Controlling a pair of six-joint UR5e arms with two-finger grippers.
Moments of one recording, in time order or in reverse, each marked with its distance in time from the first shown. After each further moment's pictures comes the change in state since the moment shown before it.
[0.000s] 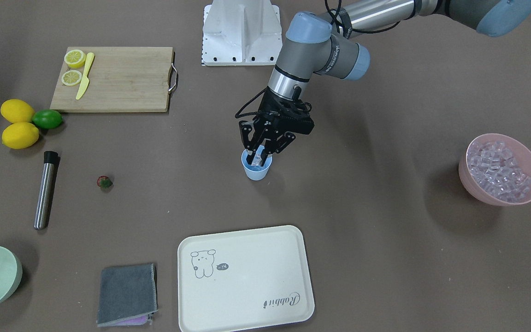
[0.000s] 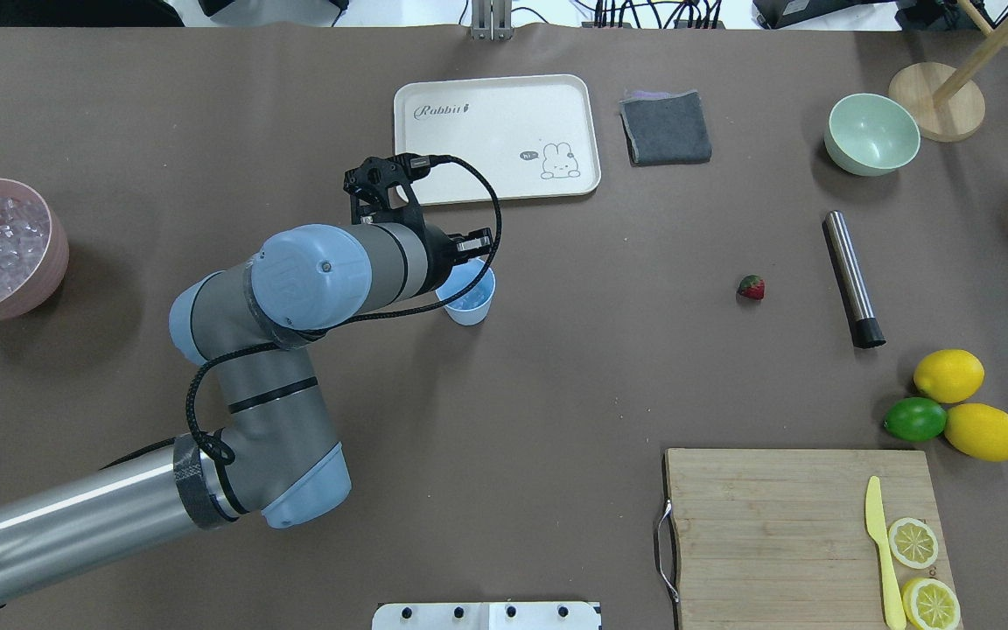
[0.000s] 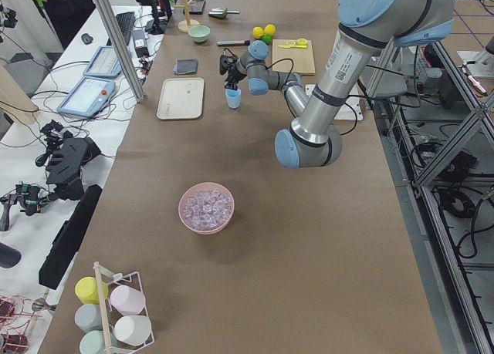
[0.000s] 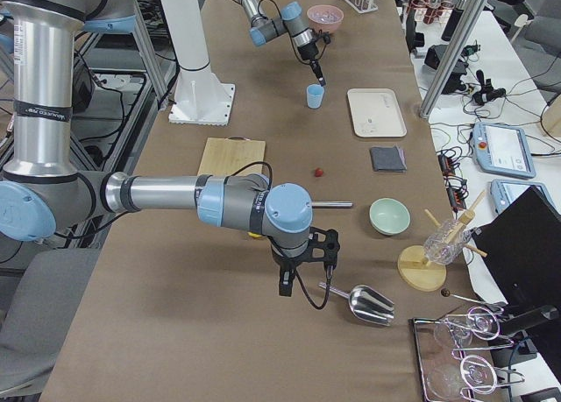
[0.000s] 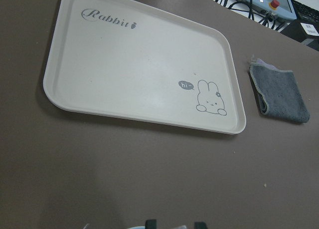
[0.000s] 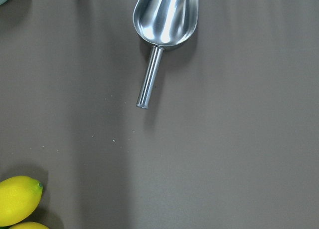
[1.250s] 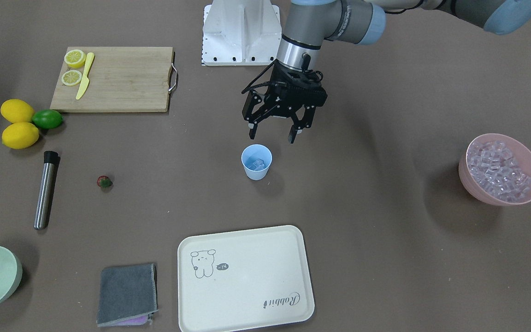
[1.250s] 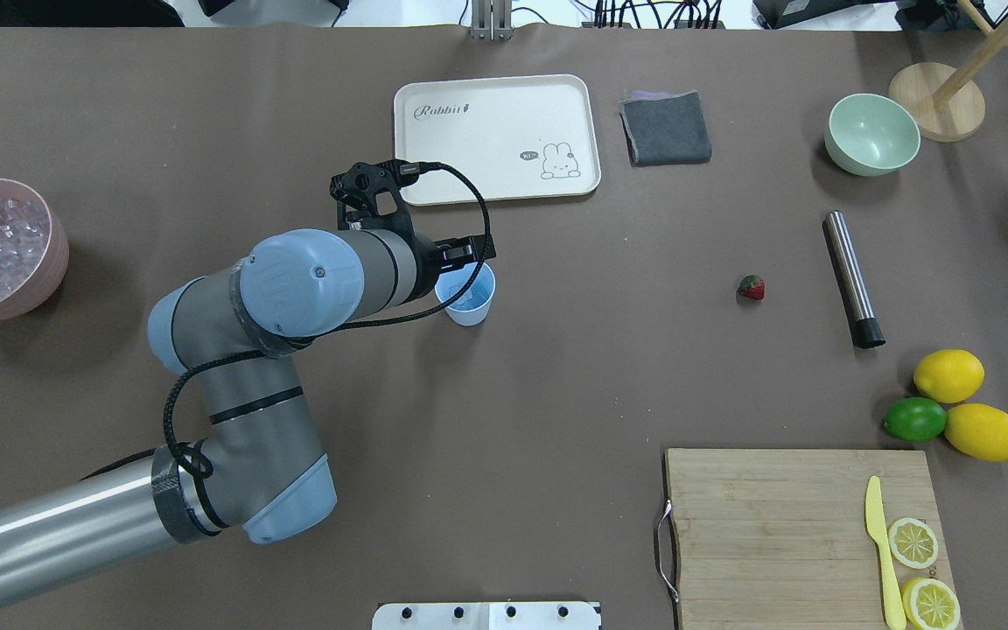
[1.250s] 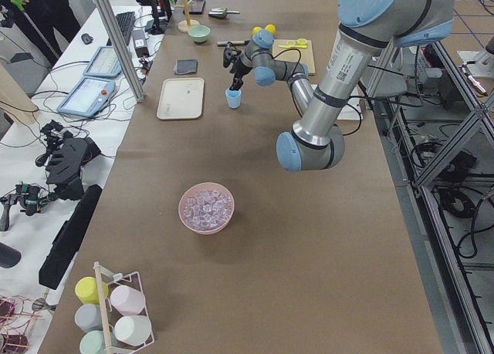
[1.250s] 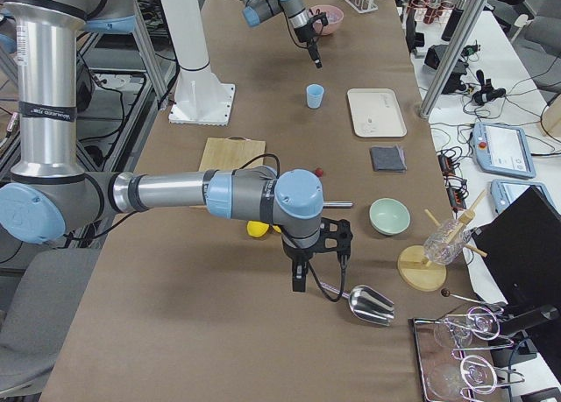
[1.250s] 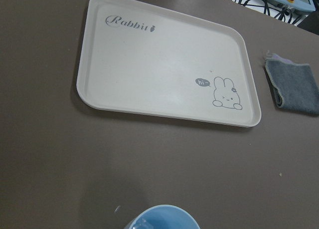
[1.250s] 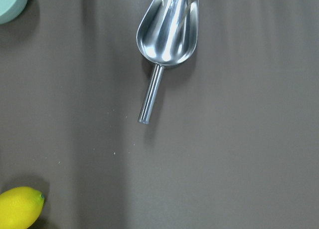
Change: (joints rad) left arm -0.058 0.027 -0.271 0.359 -0.015 0.133; right arm -0.015 0.083 0.002 0.005 -0.068 0.017
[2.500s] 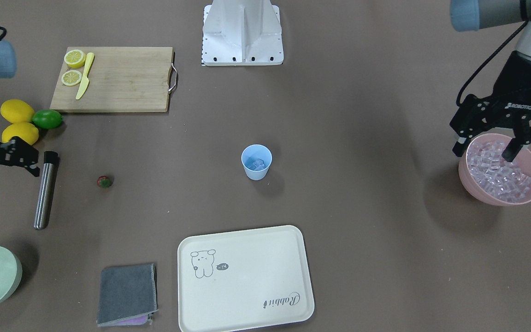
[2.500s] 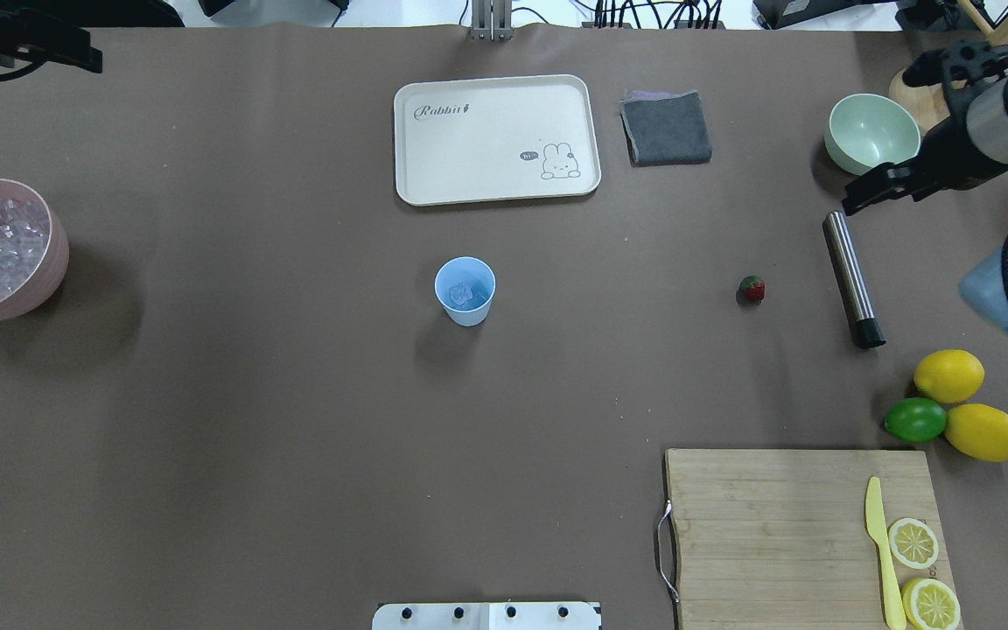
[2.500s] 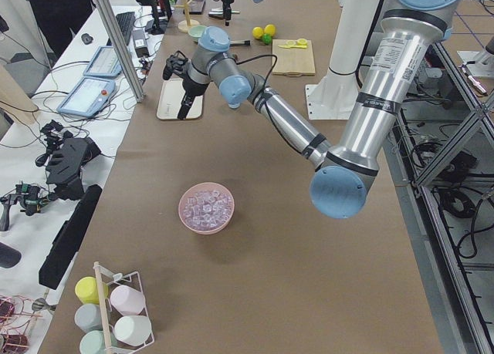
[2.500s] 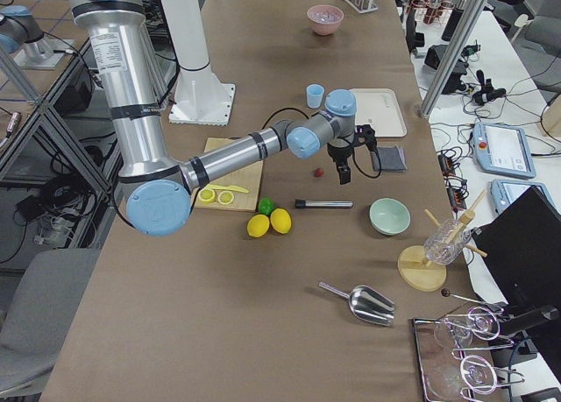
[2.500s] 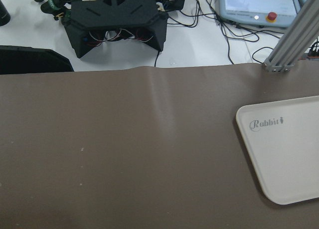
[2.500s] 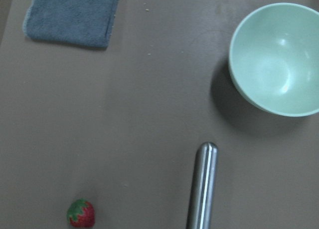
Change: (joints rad) left arm -0.621 0.339 -0.088 -0.032 -0.516 0.556; right arm -0.666 0.265 -0.023 0.415 -0.158 0.626
